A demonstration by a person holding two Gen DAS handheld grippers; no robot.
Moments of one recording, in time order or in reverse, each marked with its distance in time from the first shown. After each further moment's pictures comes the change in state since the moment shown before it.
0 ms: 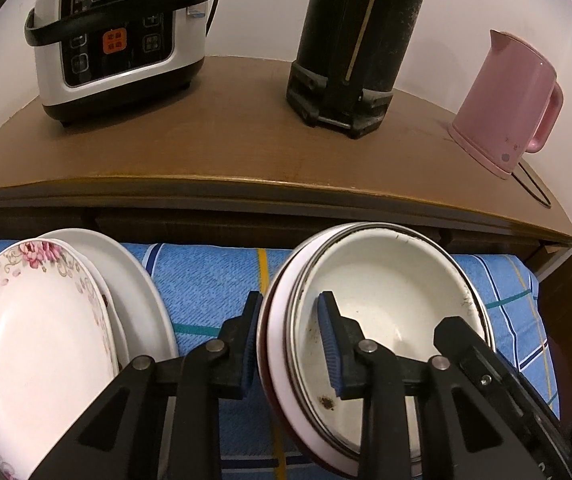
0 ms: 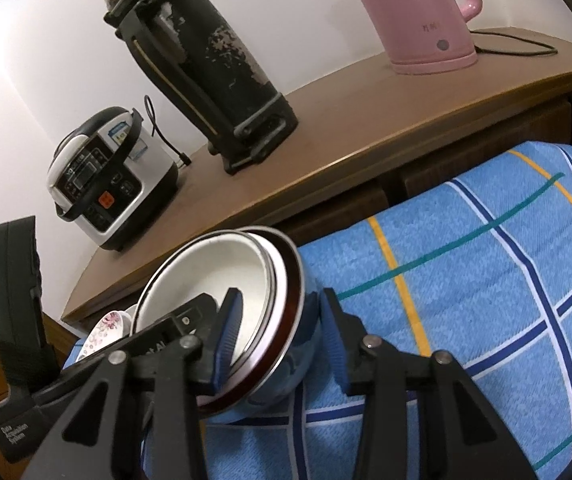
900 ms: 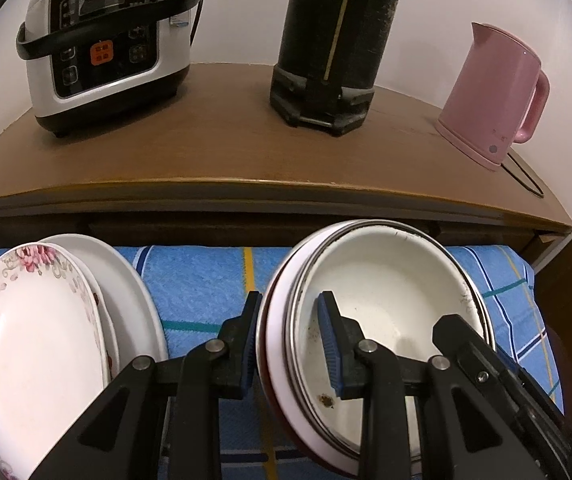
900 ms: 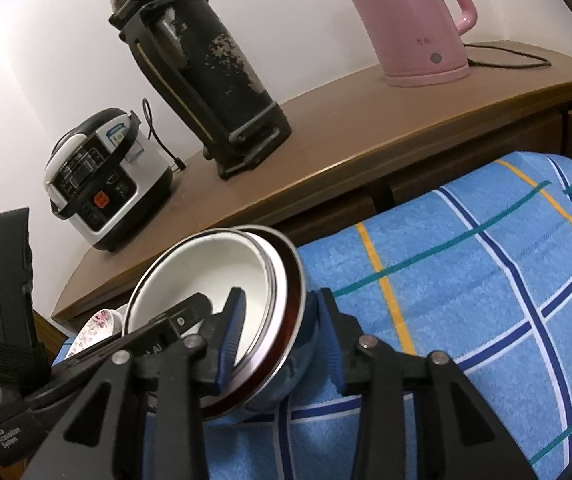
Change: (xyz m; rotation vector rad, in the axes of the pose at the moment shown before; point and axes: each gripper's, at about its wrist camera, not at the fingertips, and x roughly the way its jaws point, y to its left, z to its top) left arm -0.008 -0.007 -0.007 0.041 -0.009 -0.018; right arm -0.007 -0.003 -0.005 -0.013 -0.030 -0.031
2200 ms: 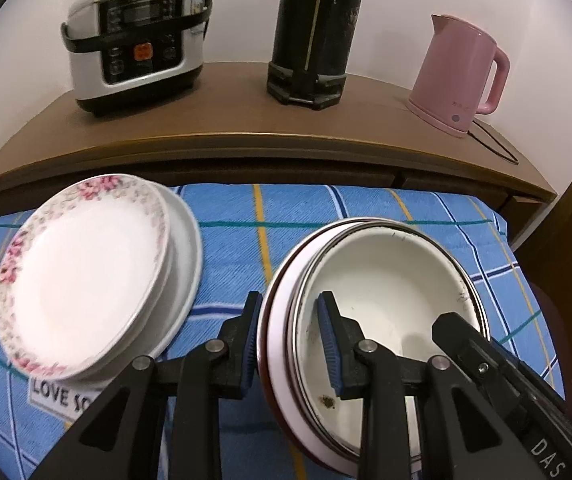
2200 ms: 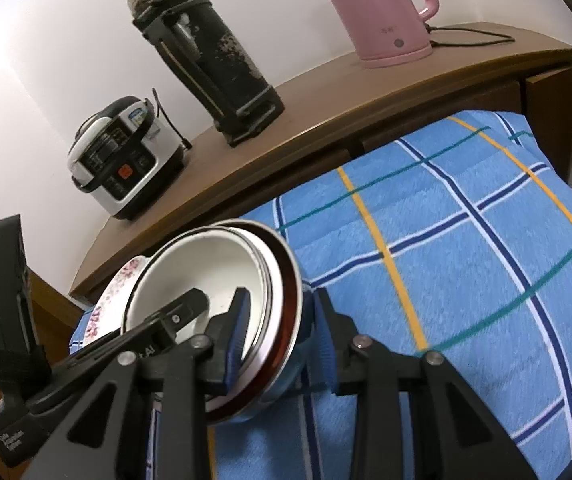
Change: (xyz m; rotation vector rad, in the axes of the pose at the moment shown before) left arm -0.076 -0.003 -0.064 0.043 0.010 0.009; right arm -0.072 0.003 -0.055 0.040 0.054 0.001
